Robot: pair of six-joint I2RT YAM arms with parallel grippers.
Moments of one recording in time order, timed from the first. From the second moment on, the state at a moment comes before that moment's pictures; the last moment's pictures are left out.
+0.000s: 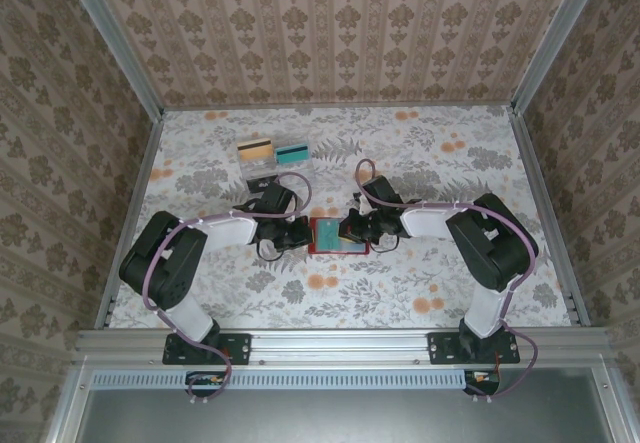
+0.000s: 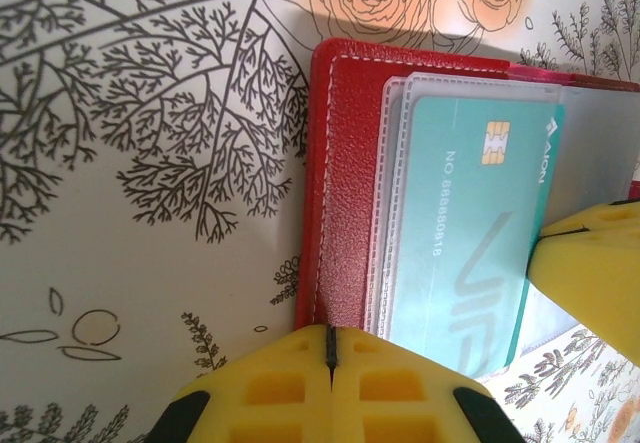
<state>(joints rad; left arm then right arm) -0.60 1.65 0.78 -0.19 0.40 -0.71 0.53 1.81 0.89 -0.03 -0.51 0.84</state>
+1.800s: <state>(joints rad) -0.61 1.69 0.82 -0.22 0.41 -0.71 0.53 1.80 0.87 0.02 -0.56 0.84</state>
